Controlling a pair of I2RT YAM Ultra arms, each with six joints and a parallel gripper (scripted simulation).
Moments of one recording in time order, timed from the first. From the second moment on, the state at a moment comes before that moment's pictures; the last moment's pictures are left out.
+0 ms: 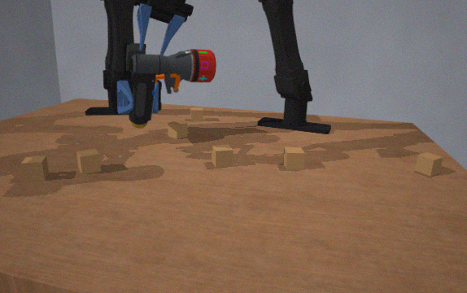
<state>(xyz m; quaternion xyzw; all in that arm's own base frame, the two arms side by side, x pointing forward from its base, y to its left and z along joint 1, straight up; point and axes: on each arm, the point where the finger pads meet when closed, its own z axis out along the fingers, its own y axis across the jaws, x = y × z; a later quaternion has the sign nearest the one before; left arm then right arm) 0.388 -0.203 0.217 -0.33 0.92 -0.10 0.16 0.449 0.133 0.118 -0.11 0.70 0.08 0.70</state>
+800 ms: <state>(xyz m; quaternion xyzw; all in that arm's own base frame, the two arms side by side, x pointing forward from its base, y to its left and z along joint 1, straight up) 0.371 -0.197 0.250 -0.33 0.92 -0.09 0.16 0.449 0.133 0.118 -0.11 0.70 0.08 0.70</state>
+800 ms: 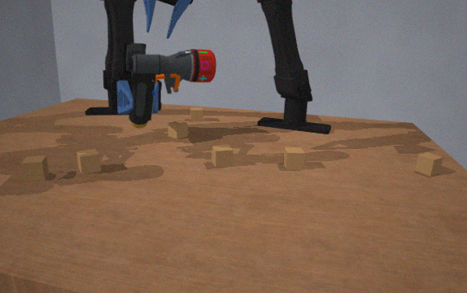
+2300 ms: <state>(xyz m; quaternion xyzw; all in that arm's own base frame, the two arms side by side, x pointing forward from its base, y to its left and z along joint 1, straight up) 0.363 -0.035 0.552 -0.08 0.69 -0.11 0.71 0.449 0.133 0.118 -0.11 0.70 0.08 0.70</state>
